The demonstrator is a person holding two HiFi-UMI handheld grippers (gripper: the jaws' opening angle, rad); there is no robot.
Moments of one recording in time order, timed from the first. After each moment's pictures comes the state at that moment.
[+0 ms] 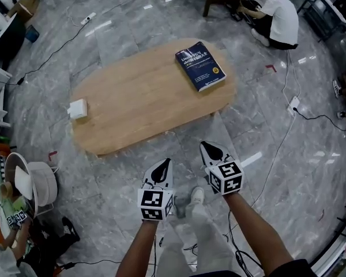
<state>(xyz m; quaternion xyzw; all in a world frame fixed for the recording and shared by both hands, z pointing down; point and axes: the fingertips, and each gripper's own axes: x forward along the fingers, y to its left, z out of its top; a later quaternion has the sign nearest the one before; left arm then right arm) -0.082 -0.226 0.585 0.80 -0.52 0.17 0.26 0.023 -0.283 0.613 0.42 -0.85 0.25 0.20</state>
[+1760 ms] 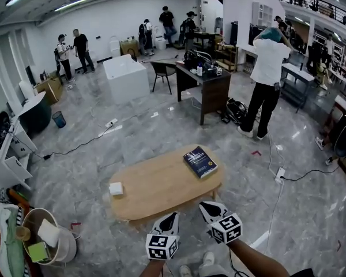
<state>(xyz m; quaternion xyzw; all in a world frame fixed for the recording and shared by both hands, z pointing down) -0.122 -0.124 0.332 0.85 -0.50 0.08 0.16 -0.031 -0.156 0.323 0.41 -0.90 0.11 0.10</state>
